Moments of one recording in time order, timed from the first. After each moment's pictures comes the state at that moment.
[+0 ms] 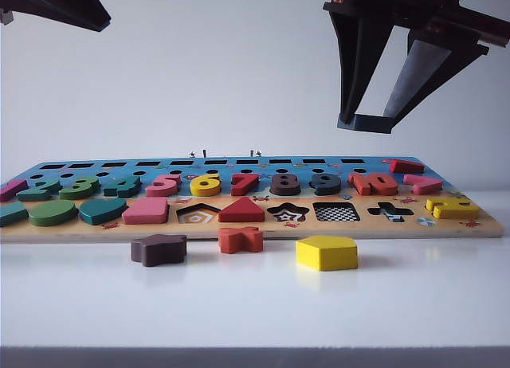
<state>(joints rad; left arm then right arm) -0.49 0.92 0.89 -0.81 0.61 0.22 0.72 1.33 1.12 -0.84 0.08 0.50</state>
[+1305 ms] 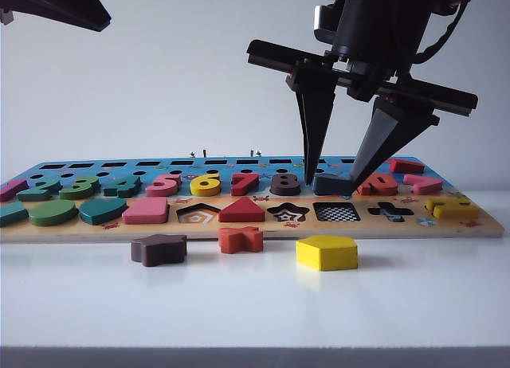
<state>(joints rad) -0.49 0.92 0.89 -0.81 0.61 0.22 0.75 1.50 1.11 -0.73 0.05 0.71</state>
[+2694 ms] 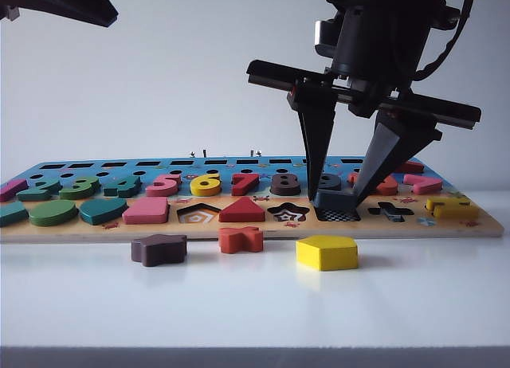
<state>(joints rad) -0.49 0.92 0.89 -0.77 0.61 0.22 0.75 1.51 1.09 -0.71 0.07 0.73</state>
